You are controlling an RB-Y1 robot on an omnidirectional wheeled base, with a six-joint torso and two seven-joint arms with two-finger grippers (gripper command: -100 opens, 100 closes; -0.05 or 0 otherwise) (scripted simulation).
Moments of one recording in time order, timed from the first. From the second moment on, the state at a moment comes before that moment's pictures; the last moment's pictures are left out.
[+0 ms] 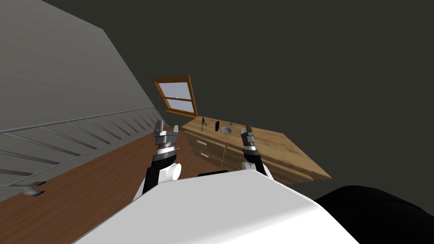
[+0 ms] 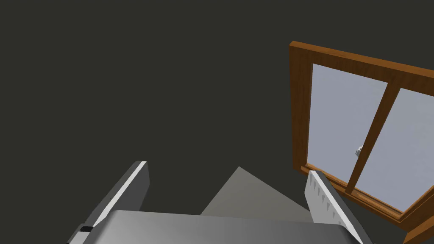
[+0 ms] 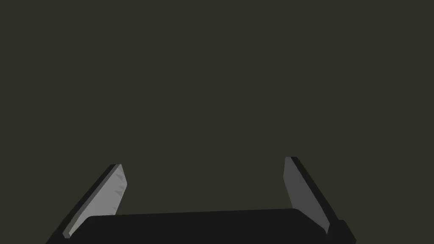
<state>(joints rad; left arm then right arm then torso) 0.45 -0.03 -0.04 -2.26 0.03 -0.42 0.08 0.55 -0.01 0.03 -2.21 0.06 -0.46 0.09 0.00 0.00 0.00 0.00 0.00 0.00</state>
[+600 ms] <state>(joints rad) 0.45 -0.03 -0.04 -2.26 0.03 -0.42 0.08 0.51 -0.12 0.04 -2.16 0.07 -0.43 0.17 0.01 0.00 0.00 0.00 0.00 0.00</state>
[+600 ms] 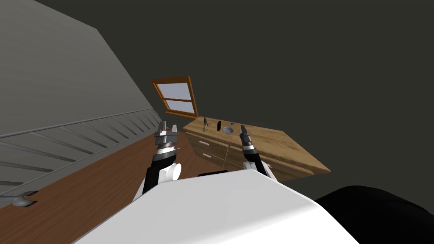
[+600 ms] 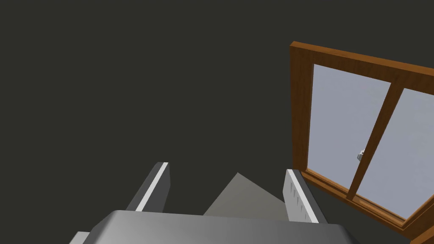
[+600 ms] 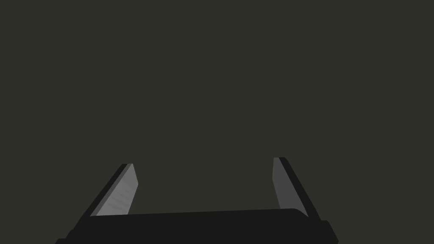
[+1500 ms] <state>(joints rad) 0.45 -0.03 -0.04 -2.26 0.03 -0.42 0.08 0.41 -0.16 0.04 -2.01 0.12 -0.36 0.40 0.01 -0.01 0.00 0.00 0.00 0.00</state>
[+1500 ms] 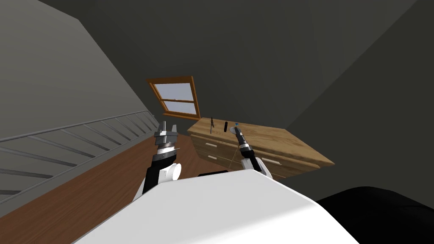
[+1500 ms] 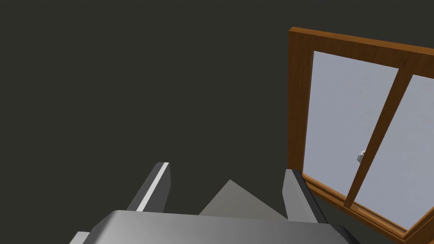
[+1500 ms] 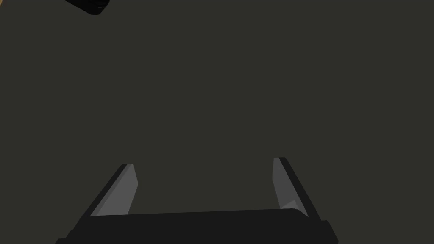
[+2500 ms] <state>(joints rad) 0.45 -0.03 -0.04 -2.26 0.03 -0.42 0.08 0.24 -0.13 -0.13 -1.74 0.30 -0.27 0.65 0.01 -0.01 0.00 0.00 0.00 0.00</state>
